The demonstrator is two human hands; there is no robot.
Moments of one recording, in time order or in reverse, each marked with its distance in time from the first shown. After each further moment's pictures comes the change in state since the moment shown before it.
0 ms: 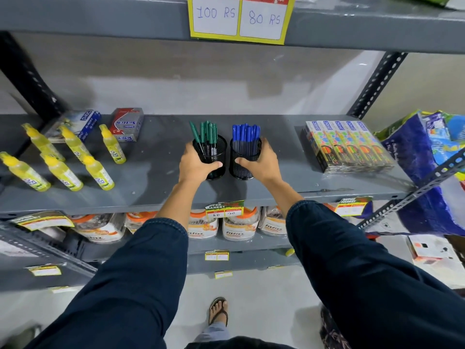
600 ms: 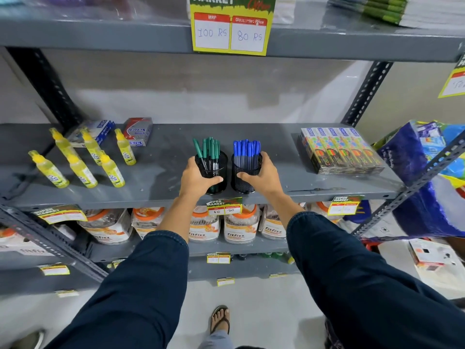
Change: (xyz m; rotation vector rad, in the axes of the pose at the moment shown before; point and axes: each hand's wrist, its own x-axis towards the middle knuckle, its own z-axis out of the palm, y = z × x) left_hand -0.059 0.002 -0.017 0.012 -0.052 -0.011; right_hand -0.052 0.004 -0.015 0.072 -0.056 -0.006
